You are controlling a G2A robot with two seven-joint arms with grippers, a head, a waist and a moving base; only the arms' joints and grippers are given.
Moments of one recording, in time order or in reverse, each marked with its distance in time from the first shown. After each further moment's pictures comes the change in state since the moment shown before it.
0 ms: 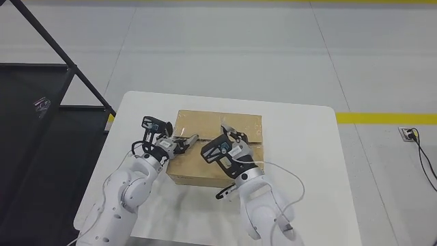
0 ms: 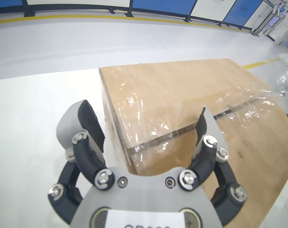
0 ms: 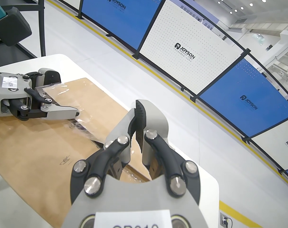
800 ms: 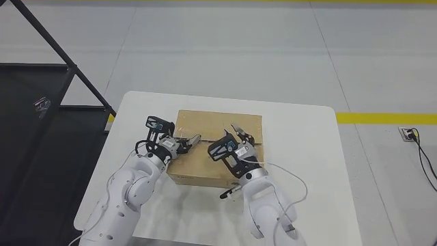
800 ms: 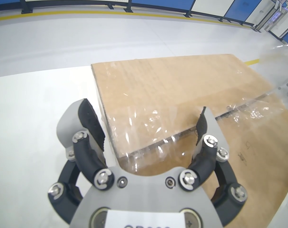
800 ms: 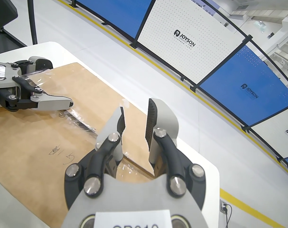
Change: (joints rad) left arm -0.019 -0.008 0.022 0.030 0.005 0.007 -0.005; right arm -0.006 0.015 0.012 0.017 0.026 0.041 0.042
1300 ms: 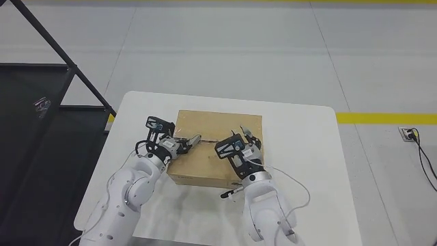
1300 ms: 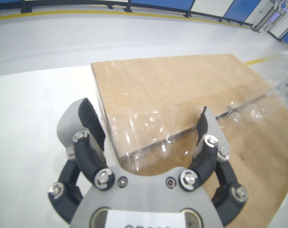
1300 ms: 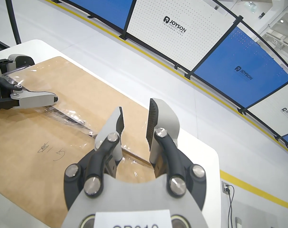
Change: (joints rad) left arm 0.003 -0.001 -0.001 0.005 0.001 -0.005 0.000; right arm -0.030 0.001 -0.004 -0.012 0.027 0.106 0.044
